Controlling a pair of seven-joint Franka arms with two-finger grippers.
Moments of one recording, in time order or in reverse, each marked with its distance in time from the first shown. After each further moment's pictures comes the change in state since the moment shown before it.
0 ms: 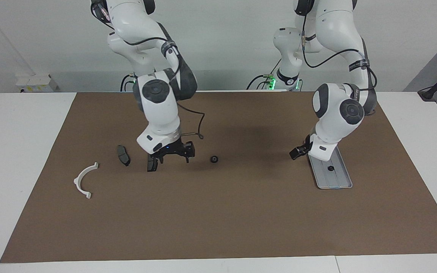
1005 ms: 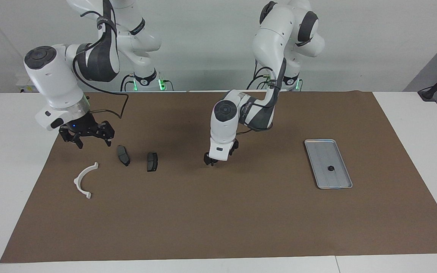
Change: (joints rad) left arm -0.547 0.274 -0.015 0.359 -0.005 0.004 -0.890; right arm -0.523 -0.299 -0.009 -0.197 0.041 -0.058 -0.688
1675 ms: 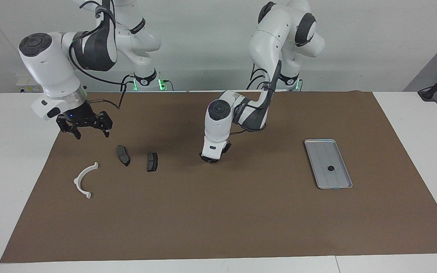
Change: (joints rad) left arm -0.040 0.057 -0.051 -0.002 0.000 0.086 -0.006; right arm -0.002 -0.082 -0.010 -0.028 0.000 -0.085 -0.001
